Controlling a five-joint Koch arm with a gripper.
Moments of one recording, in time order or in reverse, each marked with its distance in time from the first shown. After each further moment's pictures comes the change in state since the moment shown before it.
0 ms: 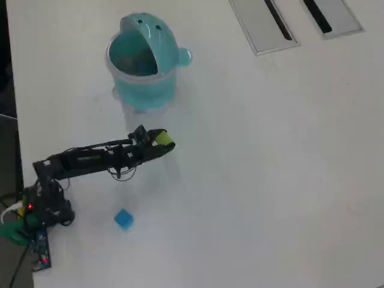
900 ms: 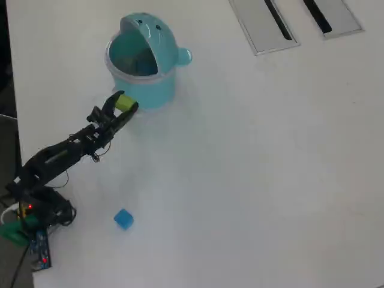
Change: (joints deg) arm -20.1 20.0 4.7 -4.0 12.5
